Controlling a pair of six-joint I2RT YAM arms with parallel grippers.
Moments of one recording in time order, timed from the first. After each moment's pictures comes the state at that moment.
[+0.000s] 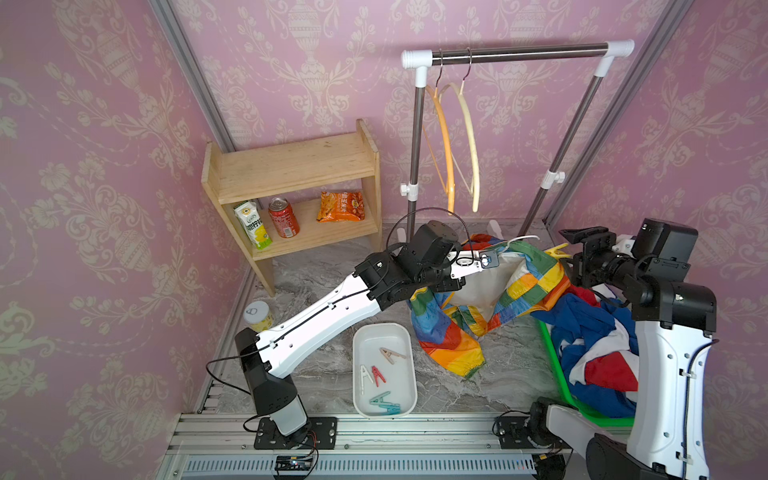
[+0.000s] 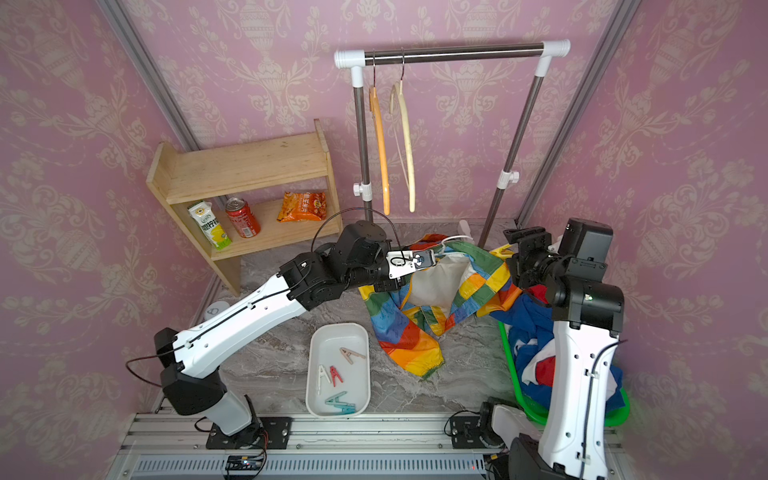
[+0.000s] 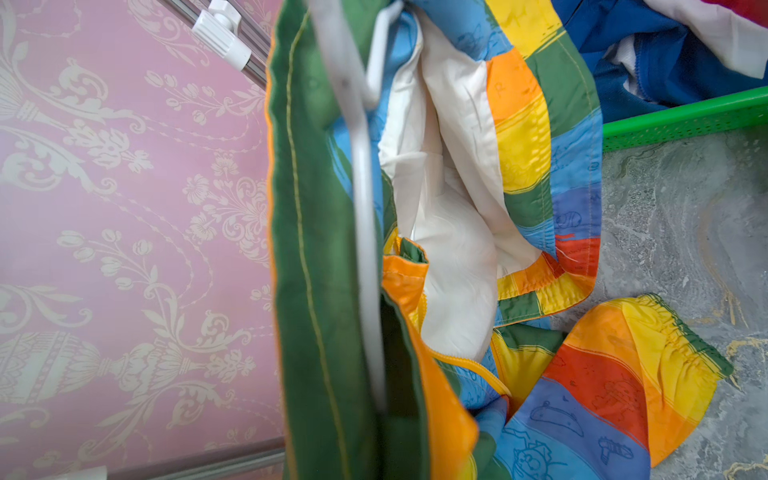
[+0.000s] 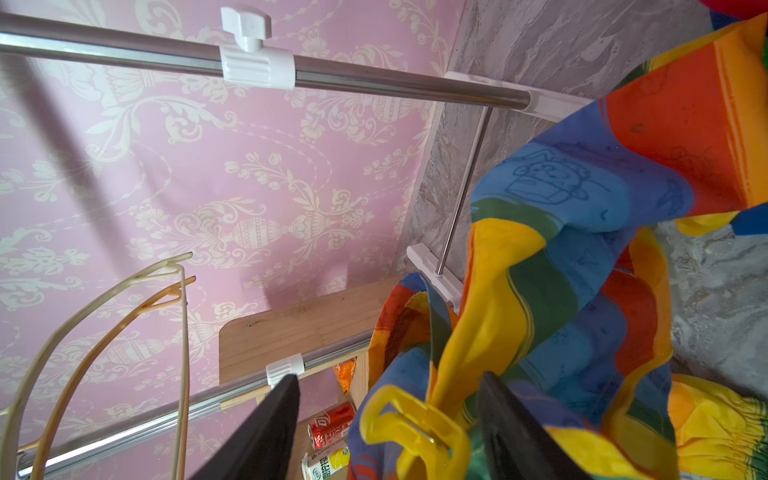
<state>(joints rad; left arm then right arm) -0.97 1.67 1.87 -0.70 -0.09 0.69 -0.30 1.09 1.57 -1.03 -0.41 1.21</state>
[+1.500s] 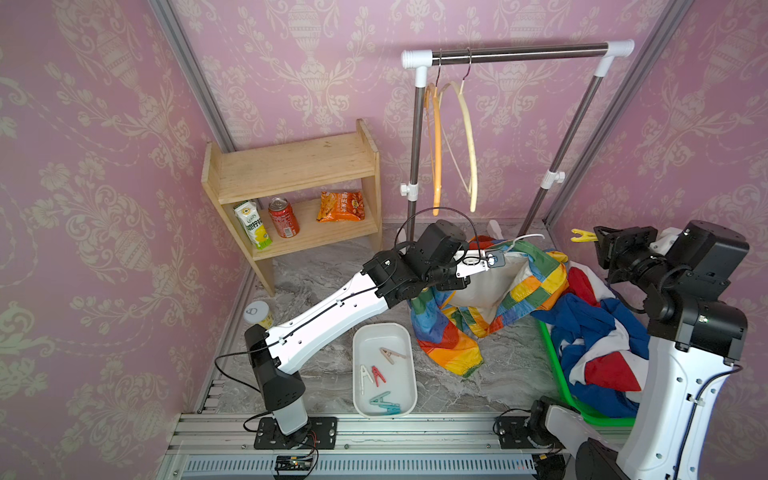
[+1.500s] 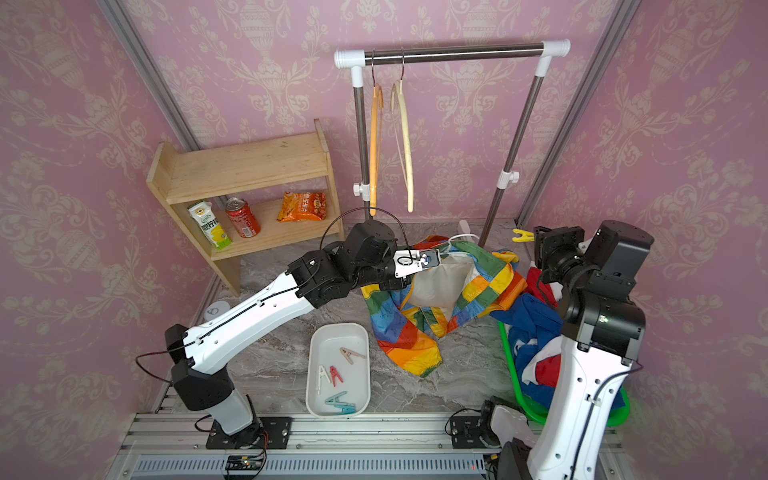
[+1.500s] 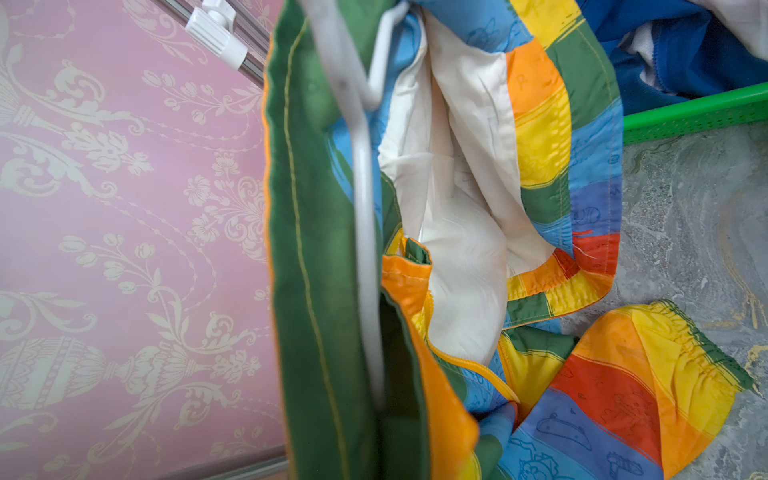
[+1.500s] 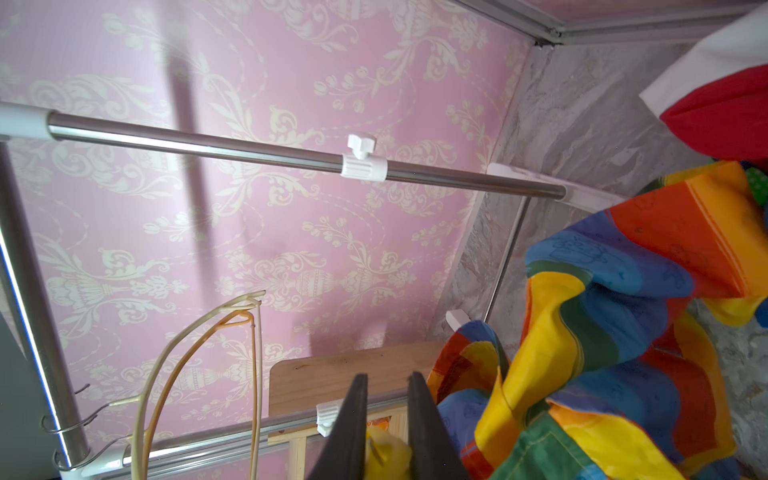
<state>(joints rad) -0.99 1.73 1.95 -0.73 -0.12 0.70 -0.42 1.03 1.67 -0.95 -0.36 1.20</state>
